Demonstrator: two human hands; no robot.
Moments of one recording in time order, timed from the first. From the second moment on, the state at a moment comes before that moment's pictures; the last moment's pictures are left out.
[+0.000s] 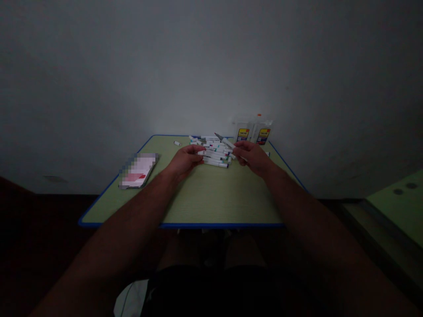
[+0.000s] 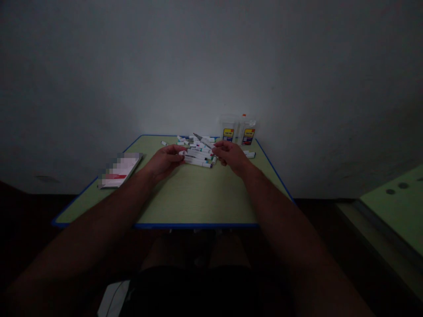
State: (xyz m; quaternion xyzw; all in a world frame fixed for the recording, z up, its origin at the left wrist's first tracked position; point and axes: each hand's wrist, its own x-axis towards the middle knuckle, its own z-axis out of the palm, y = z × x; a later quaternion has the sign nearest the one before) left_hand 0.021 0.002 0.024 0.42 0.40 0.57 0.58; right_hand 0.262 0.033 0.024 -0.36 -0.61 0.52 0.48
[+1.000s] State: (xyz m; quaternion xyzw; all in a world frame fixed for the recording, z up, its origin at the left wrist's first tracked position) left_hand 0.020 0.006 0.026 0.38 0.42 0.61 0.55; right_hand 0.266 0.039 0.024 -0.39 -0.56 0.47 0.55
